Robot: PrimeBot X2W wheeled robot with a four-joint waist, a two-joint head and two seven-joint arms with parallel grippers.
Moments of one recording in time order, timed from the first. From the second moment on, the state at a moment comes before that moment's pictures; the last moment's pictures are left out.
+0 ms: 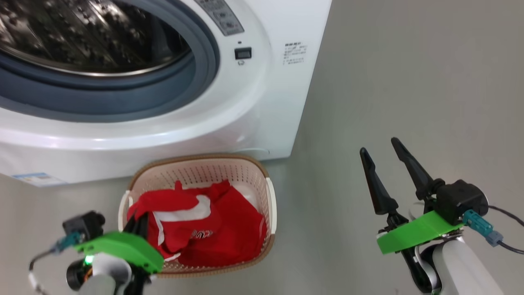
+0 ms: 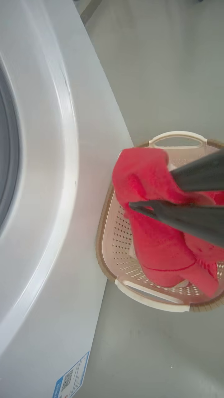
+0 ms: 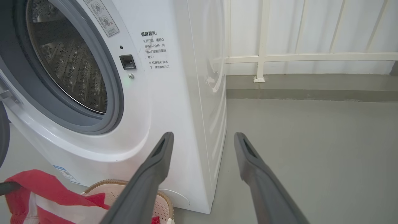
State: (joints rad) left arm -0.35 0.10 -0.11 0.65 -0.65 -0.08 -0.13; right arm -0.21 -0.07 0.13 0.21 0.27 0.12 -0.26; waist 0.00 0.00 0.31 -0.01
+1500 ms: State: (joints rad) left arm -0.76 0.09 -0.27 1.24 -0.69 -0.12 -0.17; right arm -0.36 -0.06 0.18 0.25 0.25 0.12 -0.26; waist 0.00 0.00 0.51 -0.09
